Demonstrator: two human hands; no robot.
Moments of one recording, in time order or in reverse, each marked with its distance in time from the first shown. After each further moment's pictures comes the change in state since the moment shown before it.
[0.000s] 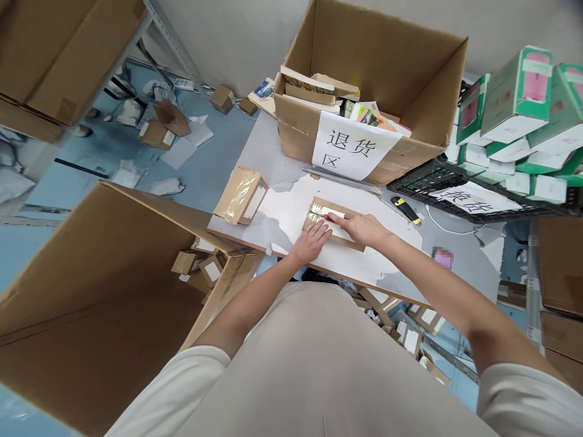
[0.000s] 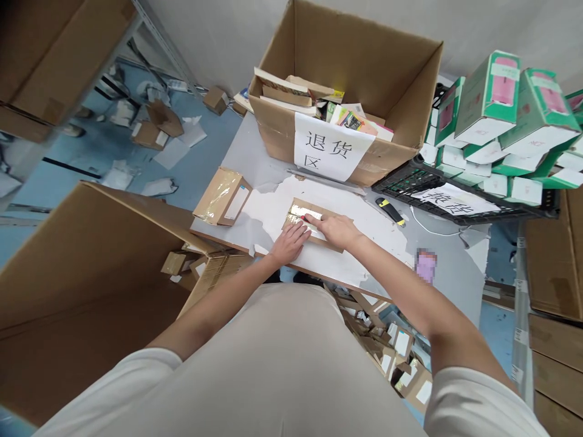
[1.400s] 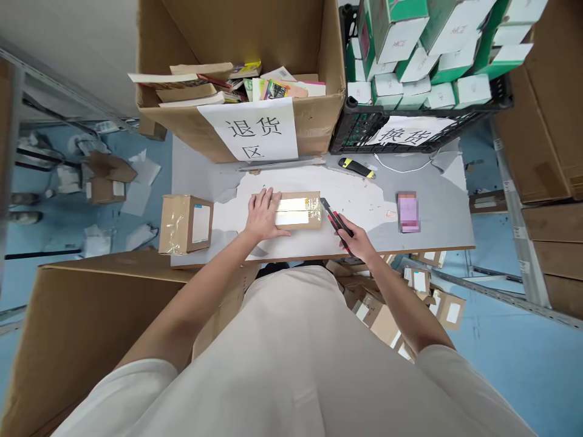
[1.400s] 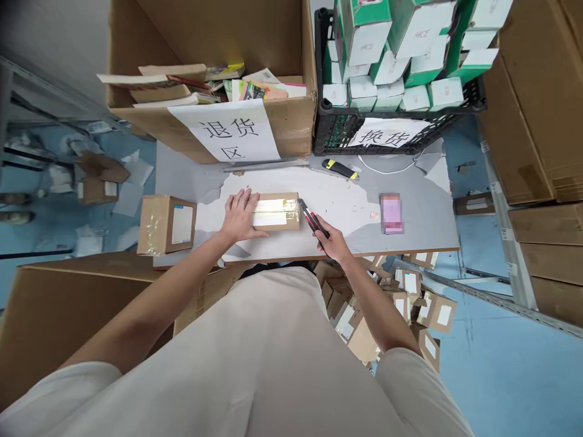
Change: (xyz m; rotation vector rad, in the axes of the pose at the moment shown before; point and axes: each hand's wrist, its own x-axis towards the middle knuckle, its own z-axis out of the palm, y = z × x) left_hand 0.086 -0.009 -0.041 0.130 -0.255 -0.055; right_hand -0.108 0.007 0.180 1.799 0.594 0.502
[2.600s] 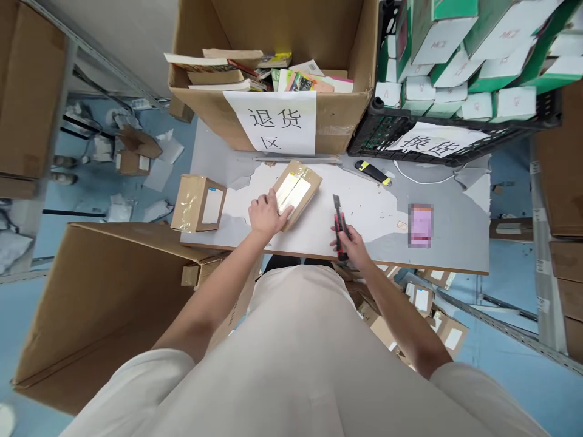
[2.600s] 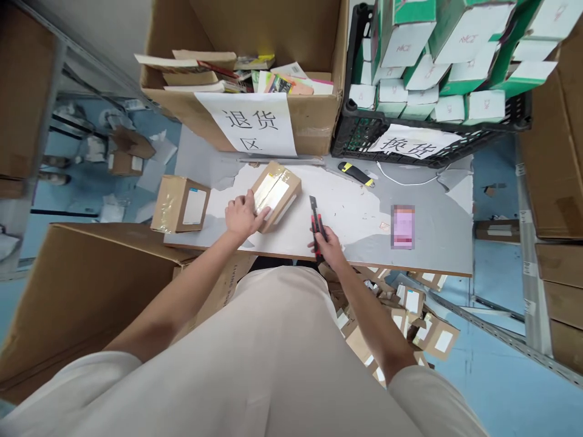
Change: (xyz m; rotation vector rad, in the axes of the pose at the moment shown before) left_hand -0.017 0.026 0.007 -0.024 0.175 -0.512; right_hand 0.010 0.014 0.019 0.208 -0.055 0.017
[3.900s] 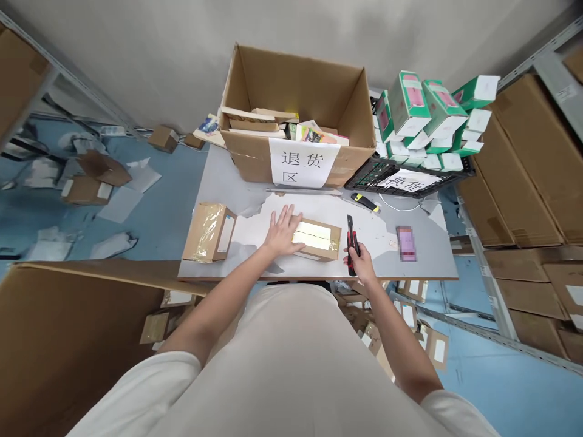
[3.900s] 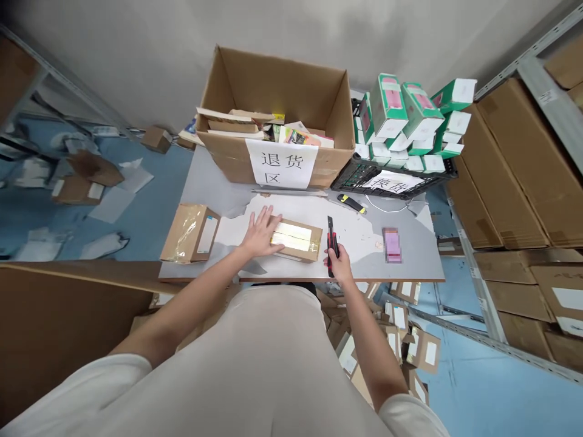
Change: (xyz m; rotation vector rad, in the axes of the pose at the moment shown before) left_hand 0.017 -0.068 -0.029 -0.074 -0.100 0.535; right_hand -0.007 -0.010 0.064 -0.075 0.399 -0.108
